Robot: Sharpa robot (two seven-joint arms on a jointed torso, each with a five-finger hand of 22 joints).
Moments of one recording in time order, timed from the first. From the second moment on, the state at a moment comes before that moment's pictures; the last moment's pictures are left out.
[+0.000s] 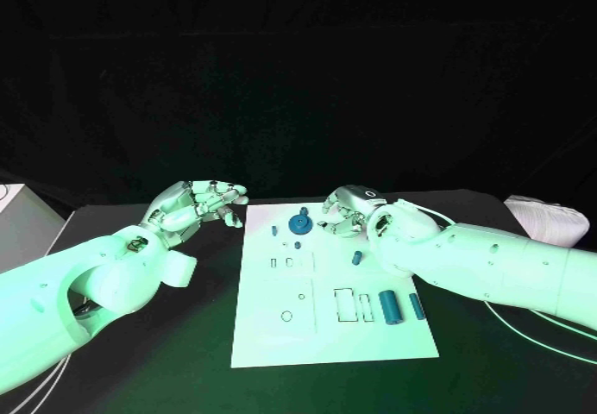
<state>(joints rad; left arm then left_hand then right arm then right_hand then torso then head) 1.04 -0.92 0.26 1.58 -0.27 -0.13 0.32 1.33 -0.17 0.60 0.13 0.06 0.91 0.20 0.25 0.23 1.15 0.13 0.07 0.07 1.16 0.05 0.73 0.59 0.17 0.92 0.15 0.79 0.43 1.28 -0.64 -0.11 1.28 -1.48 -0.46 -0.23 1.18 -0.21 0.39 0.26 0.35 0.92 0.15 0.15 0.34 1.46 0.07 1.57 1.31 1.47 -0.01 1.56 1.31 0.01 1.47 0.09 1.57 1.31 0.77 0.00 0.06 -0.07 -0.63</state>
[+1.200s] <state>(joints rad) 1.02 -0.91 0.26 1.55 -0.27 -0.13 0.32 1.33 -0.17 0.60 0.13 0.06 0.90 0.20 0.25 0.23 1.15 0.13 0.07 0.07 1.15 0.06 0.73 0.59 0.17 0.92 0.15 0.79 0.43 1.32 -0.84 -0.10 1.16 -1.25 -0.33 0.07 1.38 -0.26 0.40 0.12 0.23 0.92 0.16 0.12 0.33 1.46 0.07 1.57 1.31 1.47 -0.01 1.56 1.31 0.01 1.47 0.09 1.57 1.31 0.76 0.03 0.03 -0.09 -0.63</state>
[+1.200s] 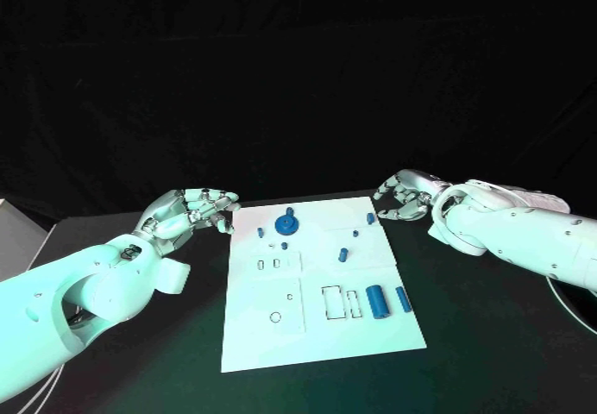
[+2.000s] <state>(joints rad) 1.02 -0.91 0.26 1.55 -0.27 -0.13 0.32 1.33 -0.17 0.60 0.13 0.06 0.90 0.20 0.25 0.24 1.15 0.13 0.07 0.07 1.15 0.06 0.73 0.59 0.17 0.92 0.15 0.80 0.43 1.29 -0.79 -0.10 1.10 -1.27 -0.32 0.05 1.38 -0.26 0.39 0.12 0.24 0.92 0.16 0.12 0.33 1.46 0.07 1.57 1.31 1.47 -0.01 1.56 1.31 0.01 1.47 0.09 1.57 1.31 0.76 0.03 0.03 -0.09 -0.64</state>
